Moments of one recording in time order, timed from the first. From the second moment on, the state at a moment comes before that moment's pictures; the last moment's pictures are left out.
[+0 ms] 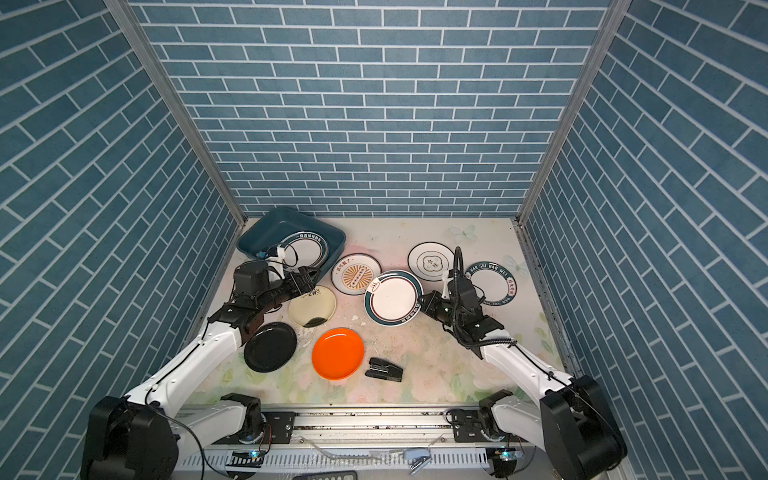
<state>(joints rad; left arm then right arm) -0.22 1.12 0.68 -0.04 0.29 -0.60 0.45 1.12 0.54 0.04 -0.29 0.90</state>
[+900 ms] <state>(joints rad) -0.45 1.38 0.78 0.18 0.36 -0.74 0.39 1.28 0.58 0.34 -0.49 1.10</state>
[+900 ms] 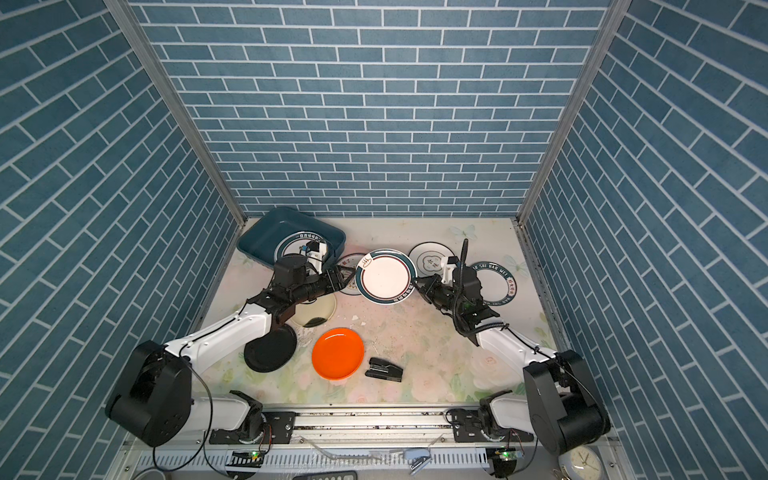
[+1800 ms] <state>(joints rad) -0.50 1.49 0.88 0.14 0.36 -0.76 0.39 1.28 0.59 0.34 -0.53 1.09</state>
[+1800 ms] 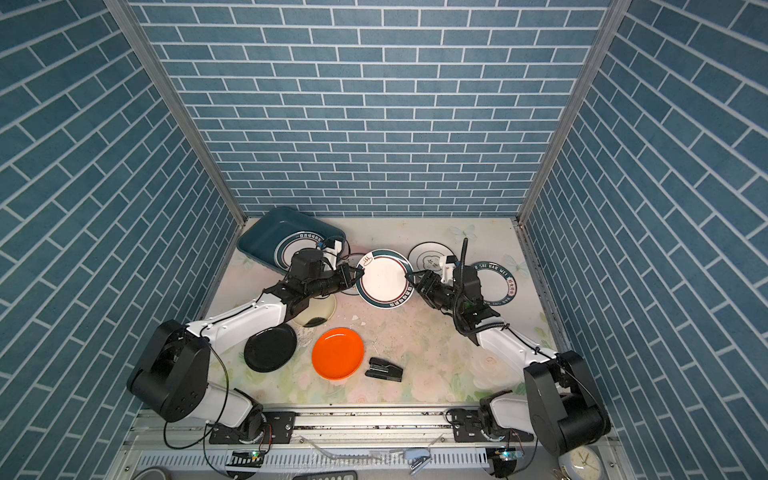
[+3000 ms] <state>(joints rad) -0.03 1.36 0.95 -0.07 0.04 -0.72 0.39 1.10 0.59 0.09 -0.43 0.84</state>
